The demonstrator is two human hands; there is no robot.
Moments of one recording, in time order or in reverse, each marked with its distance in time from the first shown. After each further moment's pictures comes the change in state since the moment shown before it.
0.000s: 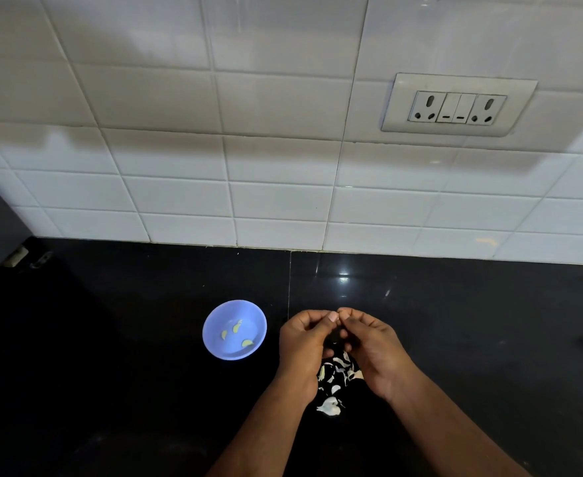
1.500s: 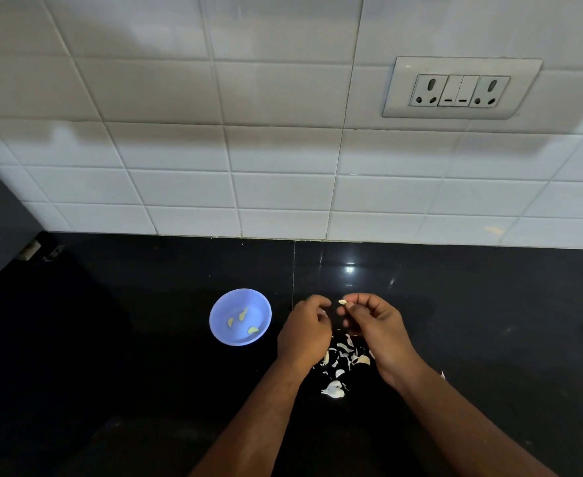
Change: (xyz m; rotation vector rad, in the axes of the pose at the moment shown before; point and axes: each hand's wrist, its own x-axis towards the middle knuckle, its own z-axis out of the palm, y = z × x) left_hand 0.010 0.004 -0.014 0.937 -0.054 0.177; right_hand -0.010 -0.001 -0.004 -0.279 0.073 -0.162
